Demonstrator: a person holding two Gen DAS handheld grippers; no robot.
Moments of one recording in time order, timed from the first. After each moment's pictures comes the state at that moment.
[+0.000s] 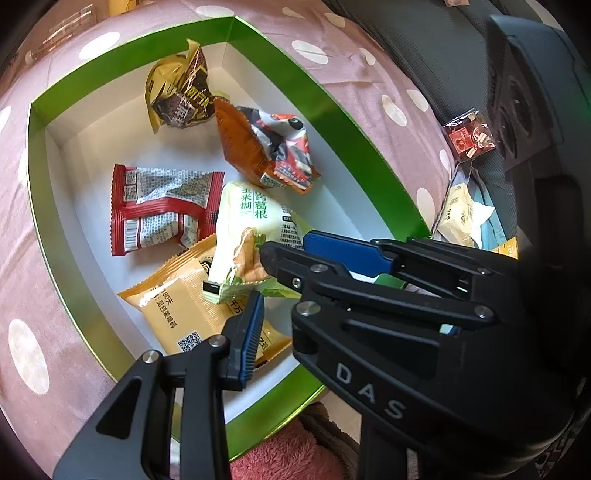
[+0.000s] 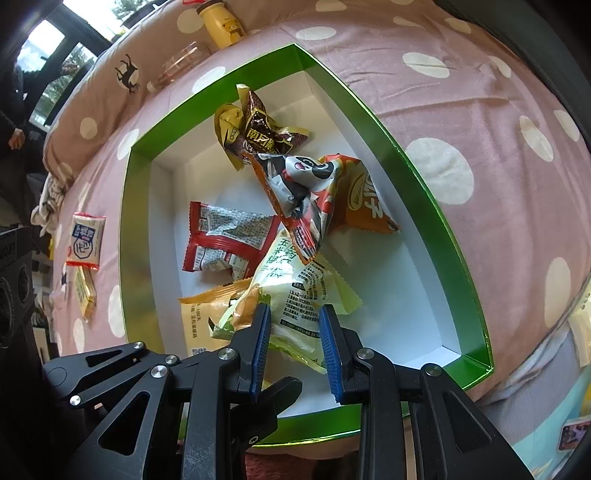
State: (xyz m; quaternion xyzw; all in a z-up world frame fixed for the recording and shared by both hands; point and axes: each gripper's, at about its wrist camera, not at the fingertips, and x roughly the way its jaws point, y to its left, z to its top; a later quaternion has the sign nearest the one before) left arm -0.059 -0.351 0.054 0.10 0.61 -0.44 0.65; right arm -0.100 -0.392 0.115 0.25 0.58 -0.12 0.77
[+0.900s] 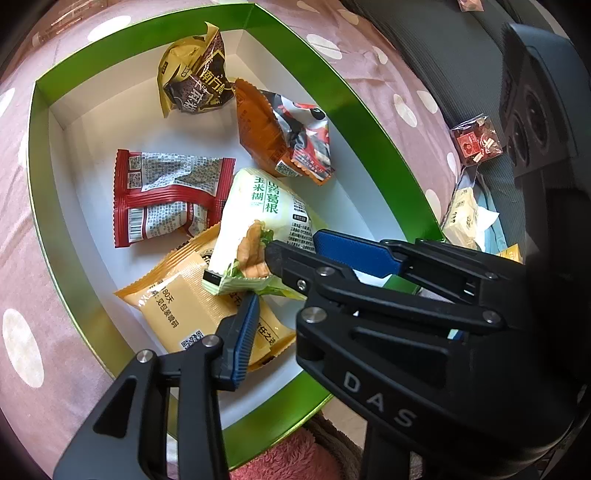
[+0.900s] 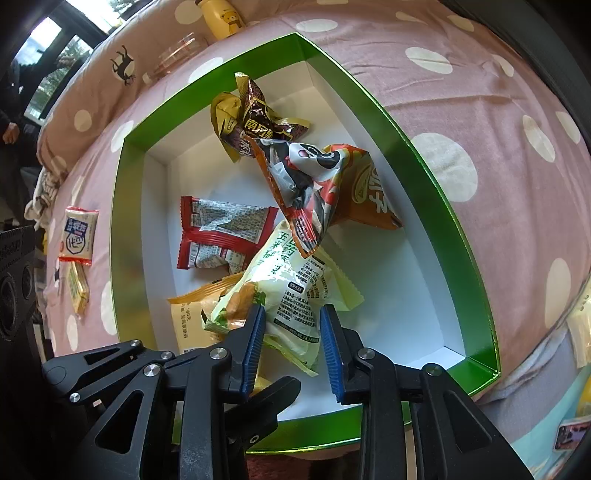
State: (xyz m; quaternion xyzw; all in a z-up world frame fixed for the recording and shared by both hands) left arm -0.052 -0.348 0.045 0.09 0.63 -0.43 0.64; right arm -0.093 -0.387 0.110 0.24 0.59 -0.12 0.76
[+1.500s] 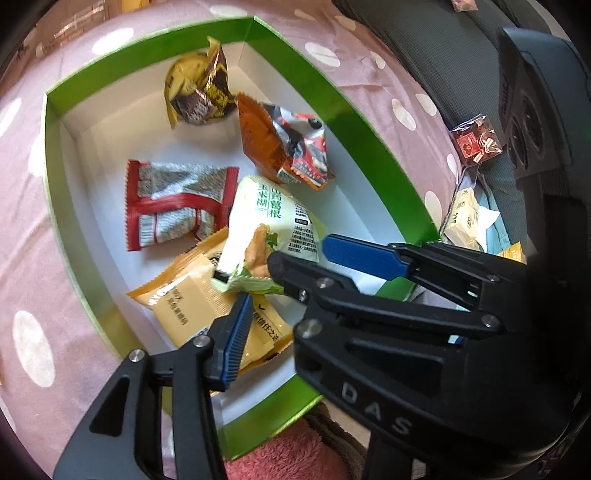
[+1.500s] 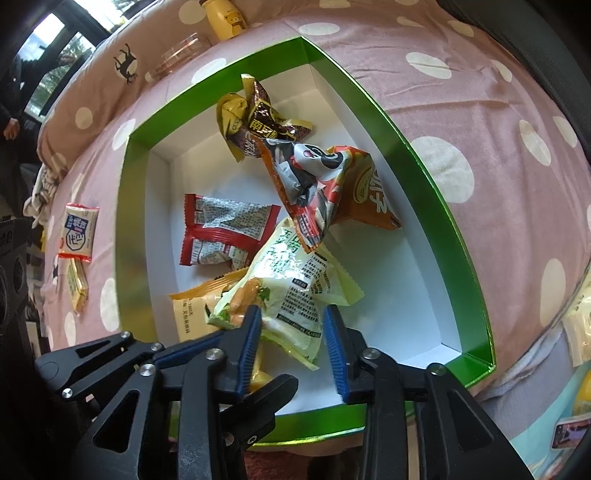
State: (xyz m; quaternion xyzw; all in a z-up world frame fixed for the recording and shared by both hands) left arm -0.058 -0.343 0.058 0.10 0.61 -0.43 0.66; right arm -0.097 -0.382 0.118 0.23 0.59 -0.12 0.76
